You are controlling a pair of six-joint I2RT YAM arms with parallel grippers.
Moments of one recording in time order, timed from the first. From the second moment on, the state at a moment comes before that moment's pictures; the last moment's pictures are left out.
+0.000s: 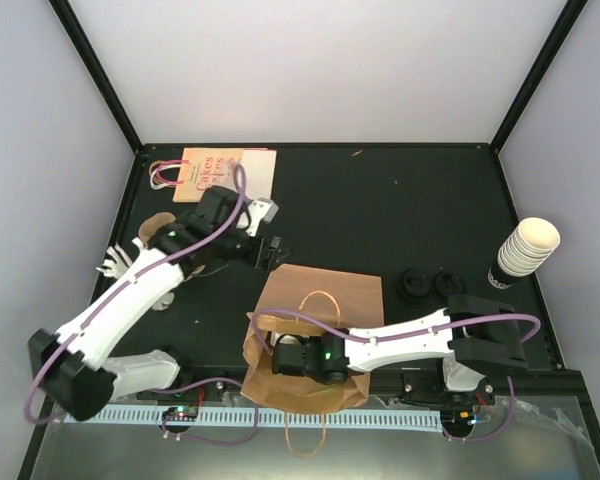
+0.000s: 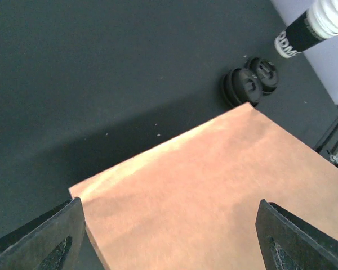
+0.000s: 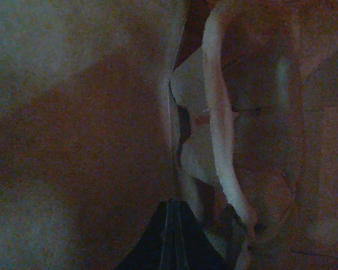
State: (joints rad) left arm -0.55 1.22 1.10 -0.72 0.41 -0.26; right arm 1.54 1.63 0.95 -0.62 0.62 0.01
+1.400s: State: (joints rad) left arm -0.91 0.97 1.16 -0.80 0.77 0.23; right arm 1.54 1.55 0.91 -0.63 0.53 -0.09
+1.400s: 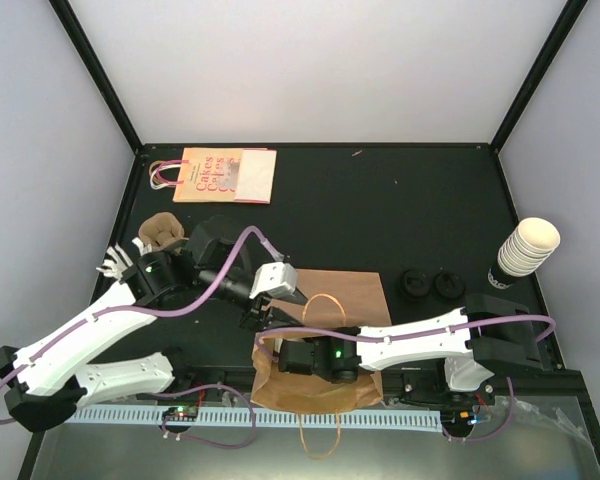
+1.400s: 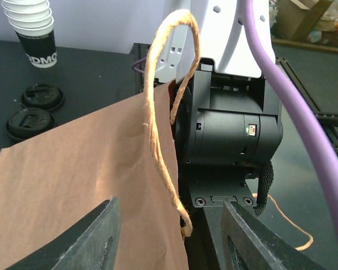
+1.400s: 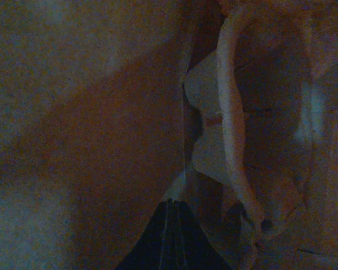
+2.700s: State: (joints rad) left arm -1.01 0.99 1.22 -0.79 0.61 0.30; right arm 1.58 1.53 0.92 -0.65 0.81 -0.05
